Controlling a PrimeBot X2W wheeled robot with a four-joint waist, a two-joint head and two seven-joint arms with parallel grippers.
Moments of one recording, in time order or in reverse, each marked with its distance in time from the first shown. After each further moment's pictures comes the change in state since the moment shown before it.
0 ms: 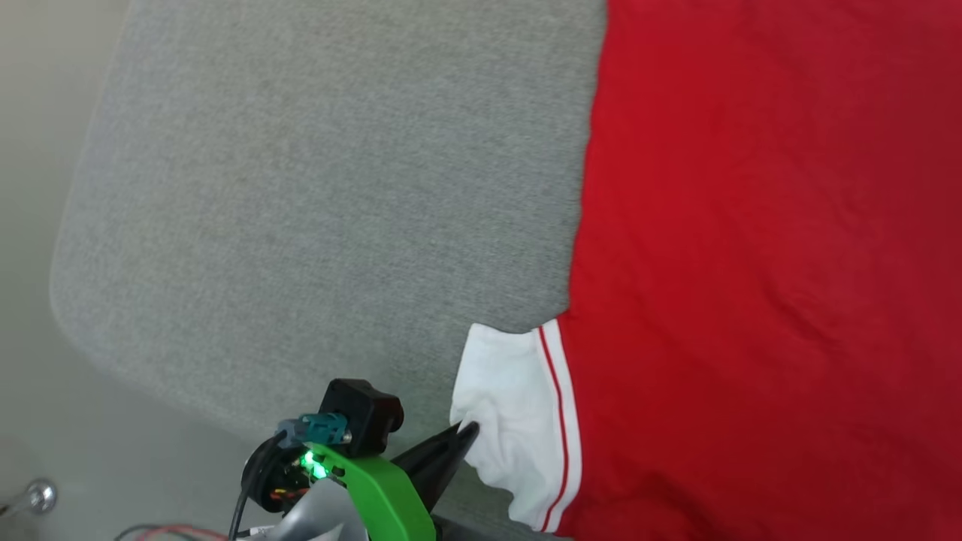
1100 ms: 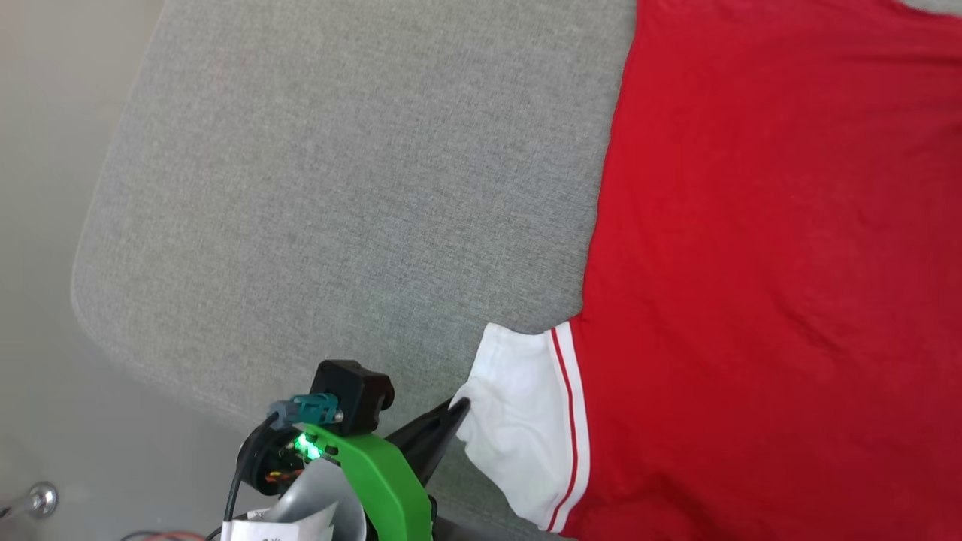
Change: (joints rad) left arm -0.039 -0.019 0.012 0.052 0.000 0.009 -0.036; right arm 0.085 -0.008 0.053 0.128 0.020 0.000 -0.106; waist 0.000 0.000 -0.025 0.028
